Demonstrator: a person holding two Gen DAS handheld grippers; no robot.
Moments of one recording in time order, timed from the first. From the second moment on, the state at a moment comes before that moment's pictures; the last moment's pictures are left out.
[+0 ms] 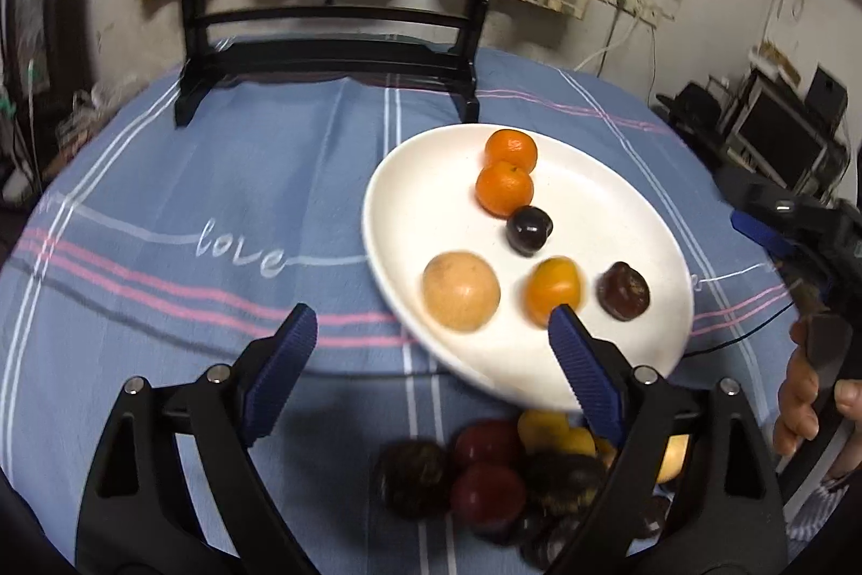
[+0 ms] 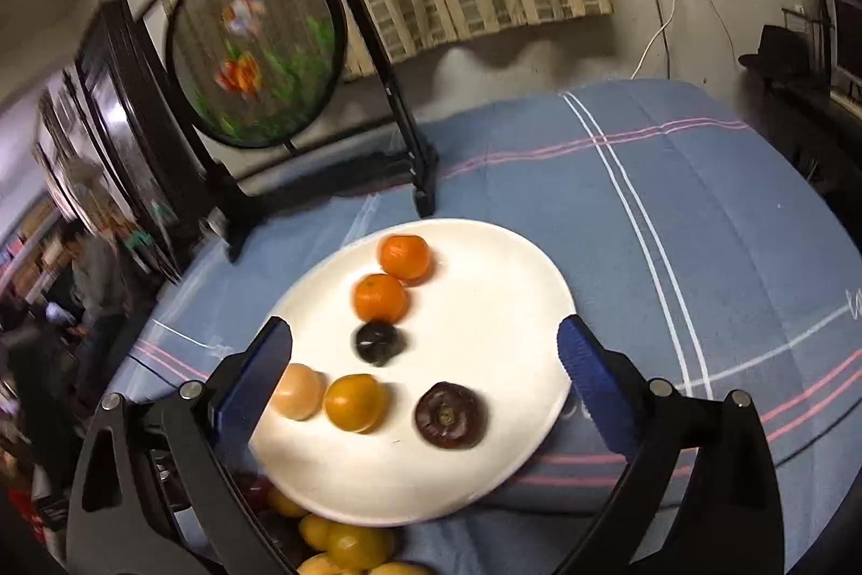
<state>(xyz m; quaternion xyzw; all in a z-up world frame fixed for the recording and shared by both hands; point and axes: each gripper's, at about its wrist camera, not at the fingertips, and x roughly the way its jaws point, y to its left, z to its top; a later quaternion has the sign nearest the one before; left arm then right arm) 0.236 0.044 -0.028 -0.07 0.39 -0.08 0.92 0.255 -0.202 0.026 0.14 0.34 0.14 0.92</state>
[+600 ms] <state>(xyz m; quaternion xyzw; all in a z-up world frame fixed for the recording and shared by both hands) 0.170 0.070 -0.047 -0.06 0.38 -0.05 0.92 0.158 -0.272 0.002 0.25 0.34 0.13 0.90</state>
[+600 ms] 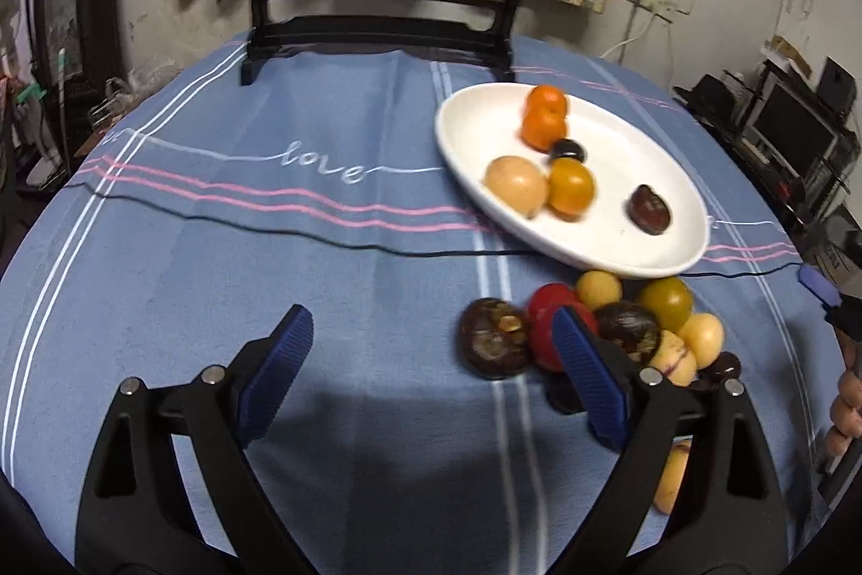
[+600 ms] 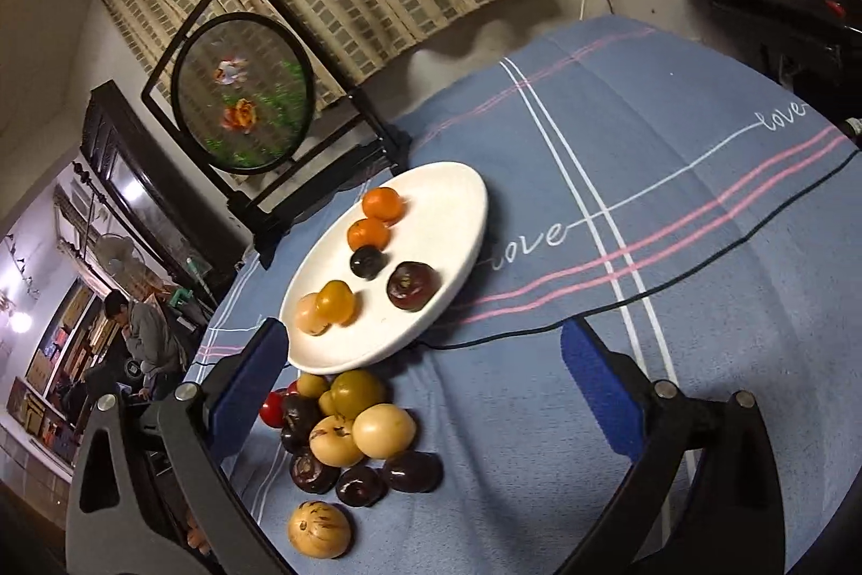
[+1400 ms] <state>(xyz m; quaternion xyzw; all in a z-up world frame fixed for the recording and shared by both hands) 0.151 0.115 -0.052 -0.06 0.38 0.00 0.92 0.158 -0.274 -0.004 0.26 0.36 0.13 0.89</state>
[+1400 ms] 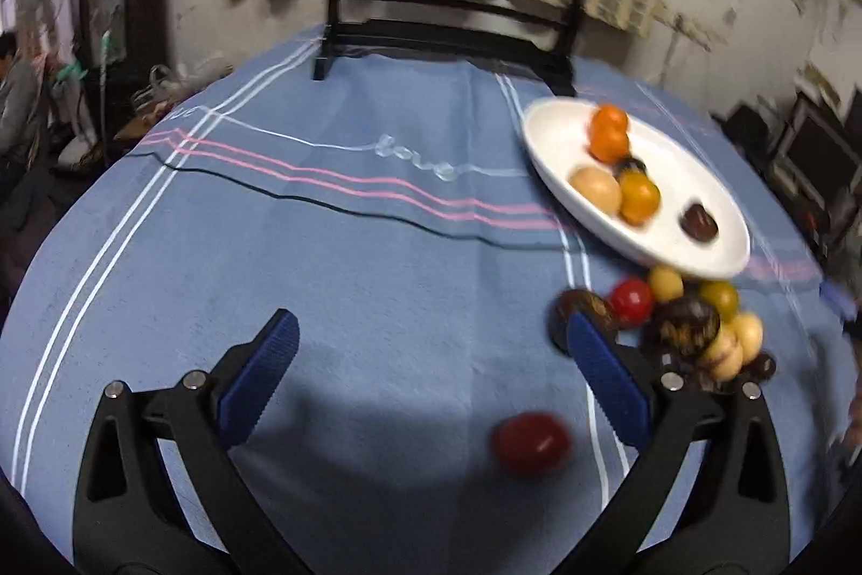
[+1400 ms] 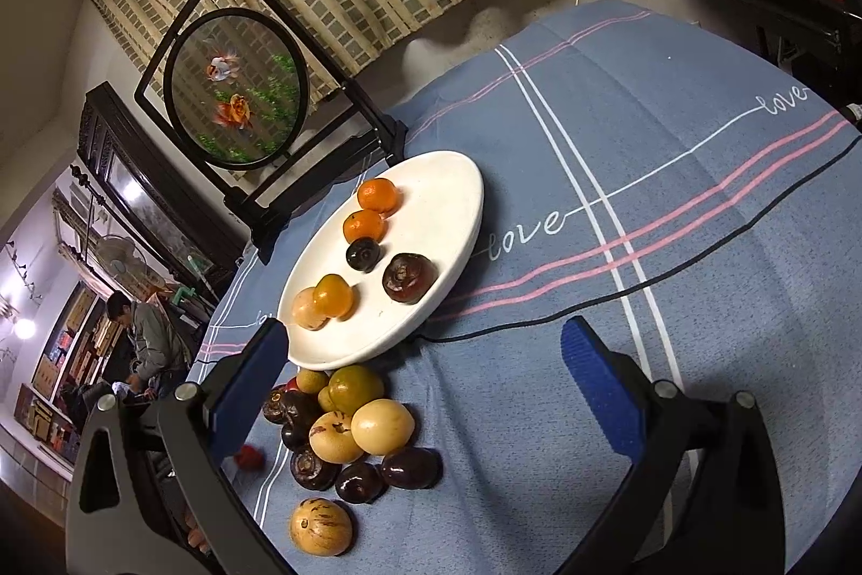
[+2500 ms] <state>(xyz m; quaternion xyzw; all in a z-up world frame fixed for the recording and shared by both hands) 0.119 0.084 -0.077 -0.01 0.45 -0.12 0.88 0.161 -0.270 -0.013 0.26 0.38 0.13 0.88</state>
